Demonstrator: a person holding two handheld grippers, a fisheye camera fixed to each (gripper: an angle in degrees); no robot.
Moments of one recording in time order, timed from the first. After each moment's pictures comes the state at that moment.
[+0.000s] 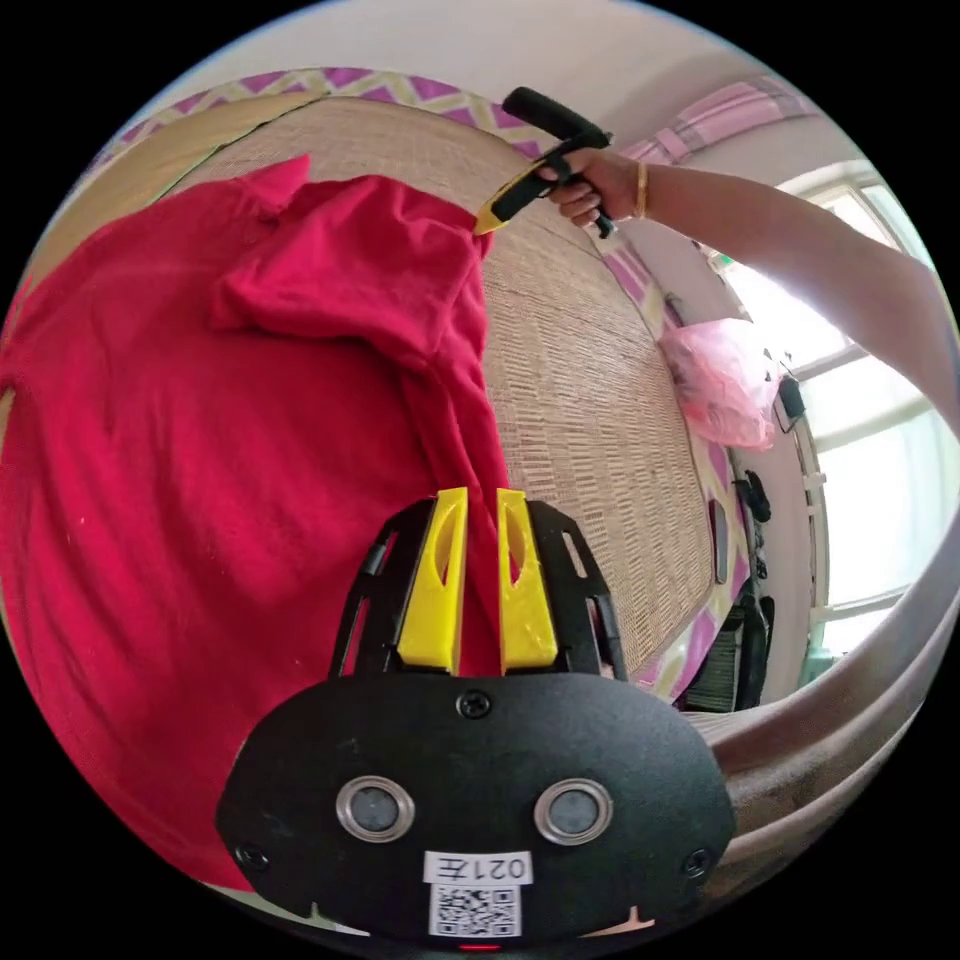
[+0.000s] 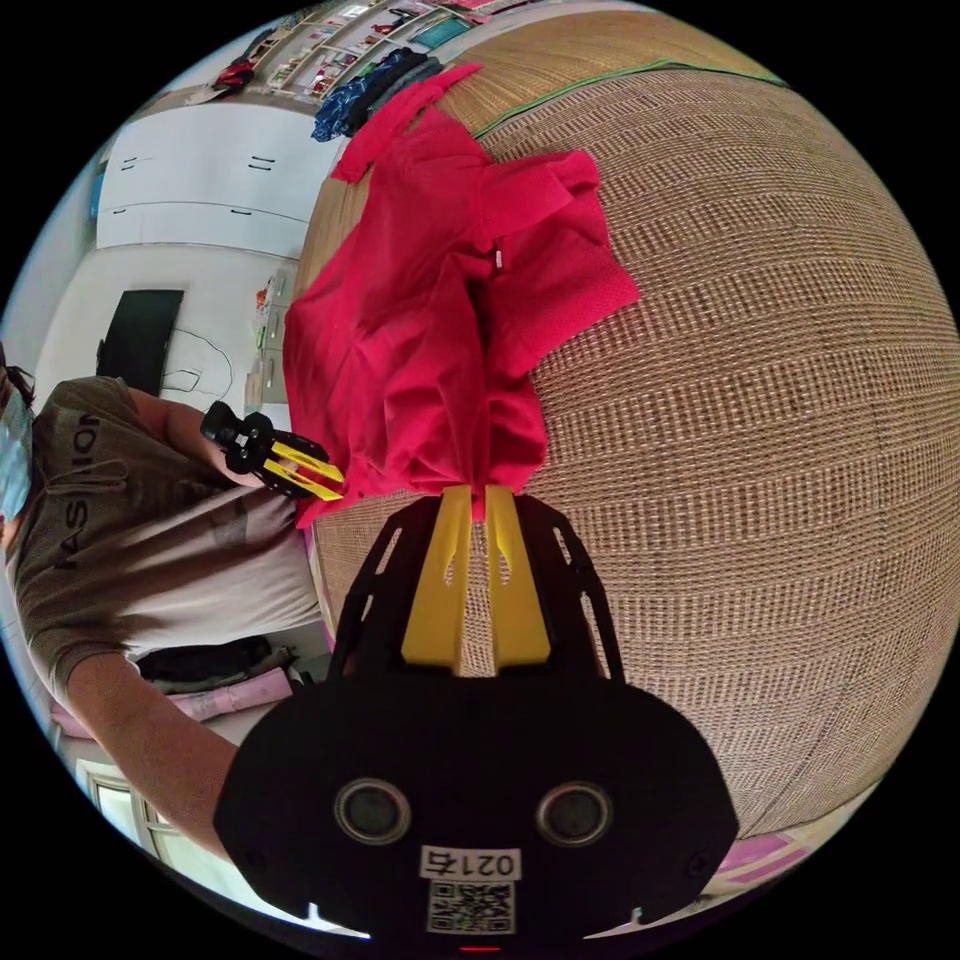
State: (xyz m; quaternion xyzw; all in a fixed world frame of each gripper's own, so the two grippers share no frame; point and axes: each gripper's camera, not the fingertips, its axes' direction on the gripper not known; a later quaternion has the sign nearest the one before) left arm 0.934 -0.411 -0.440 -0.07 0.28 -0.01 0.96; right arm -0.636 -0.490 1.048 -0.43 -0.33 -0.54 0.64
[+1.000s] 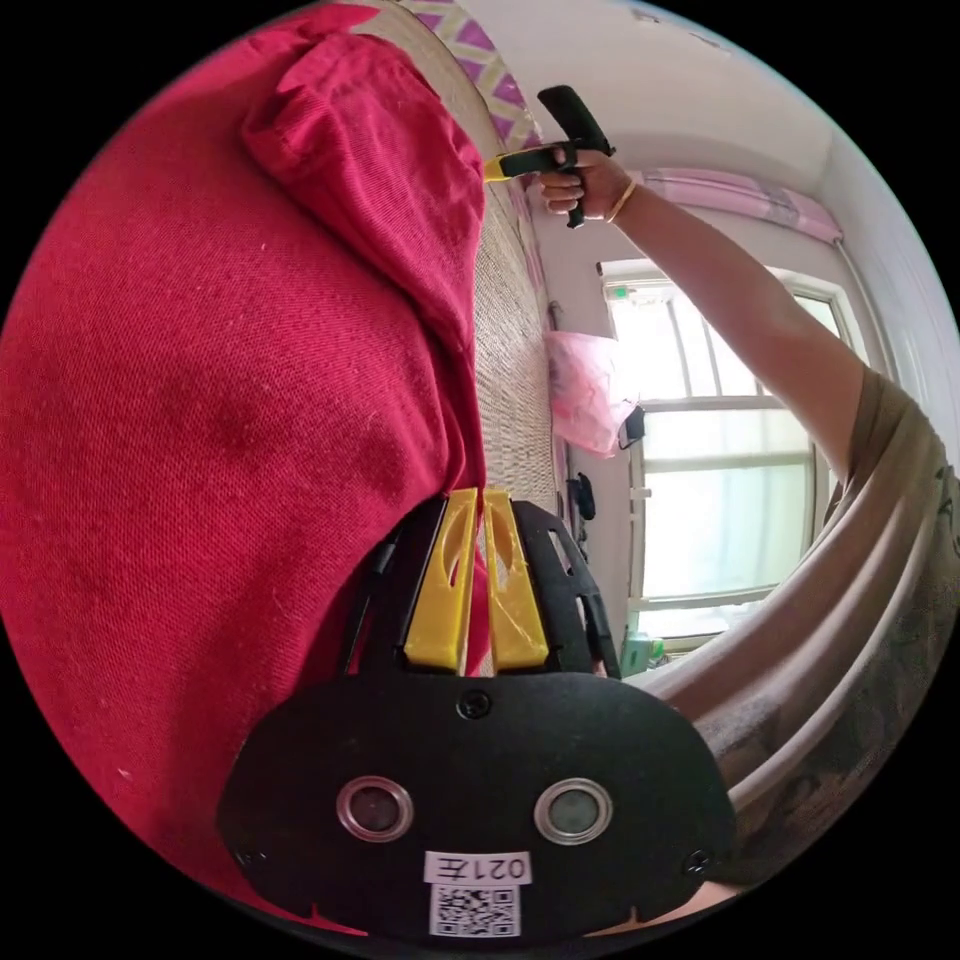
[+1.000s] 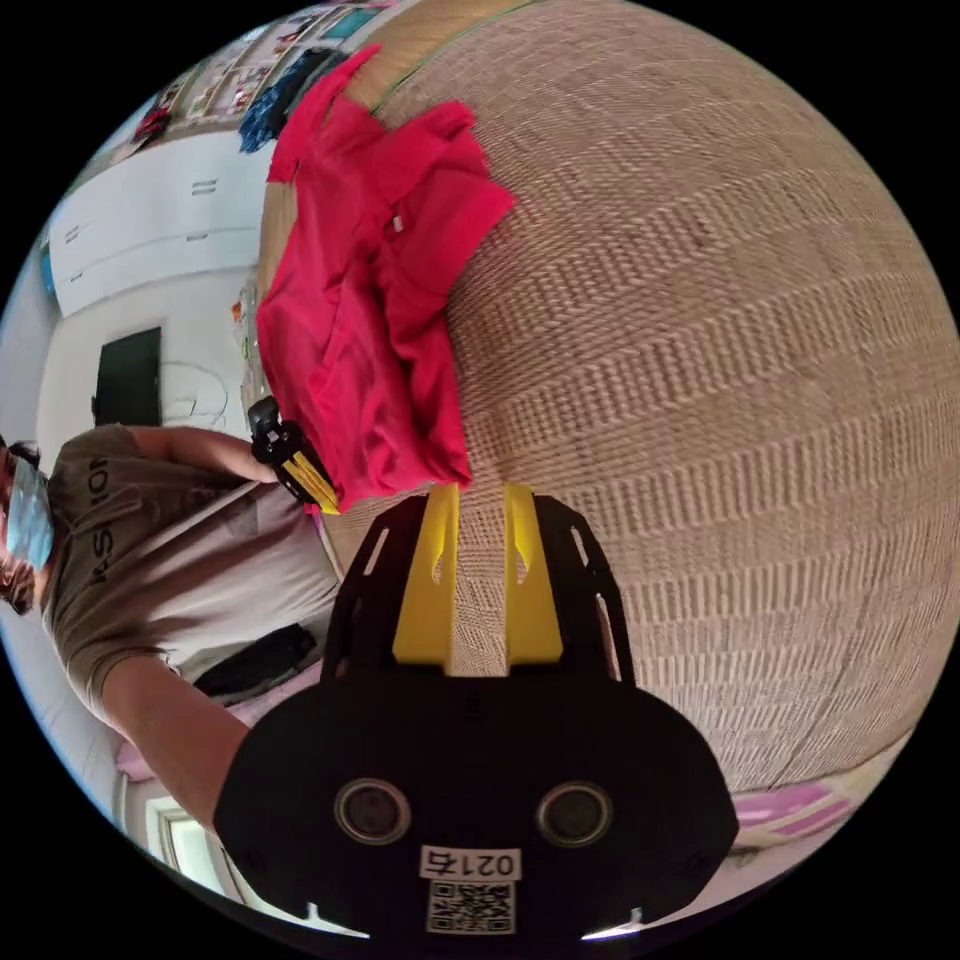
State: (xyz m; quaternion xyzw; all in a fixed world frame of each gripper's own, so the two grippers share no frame) left arm 0.921 -0.341 -0.303 -0.12 0.56 -0.12 0.81; right arm -0.504 -0.512 1.018 -0.51 -0.28 -0.47 0.67
